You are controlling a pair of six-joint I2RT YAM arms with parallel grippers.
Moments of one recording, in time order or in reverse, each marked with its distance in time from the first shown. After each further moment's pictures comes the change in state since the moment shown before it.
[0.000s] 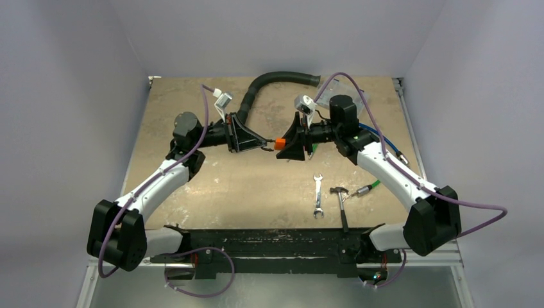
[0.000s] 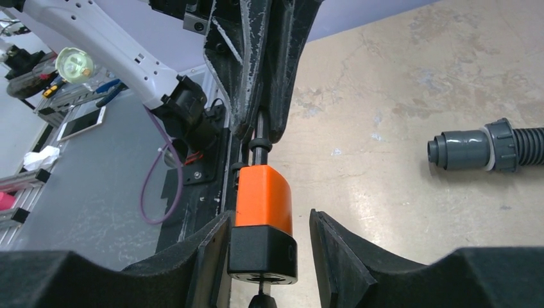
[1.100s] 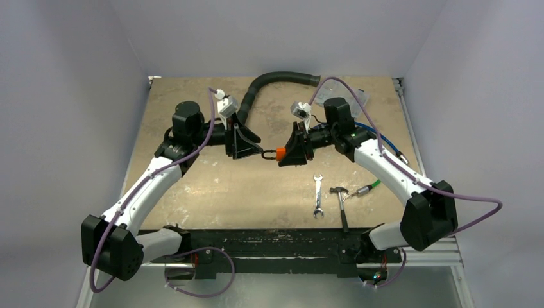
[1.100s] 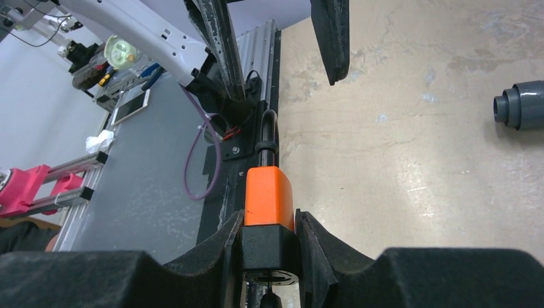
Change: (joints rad) left arm 0.000 -0.071 0.167 -0.607 -0.010 0.674; right arm 0.000 0.039 0.022 -0.187 -0.095 -0.048
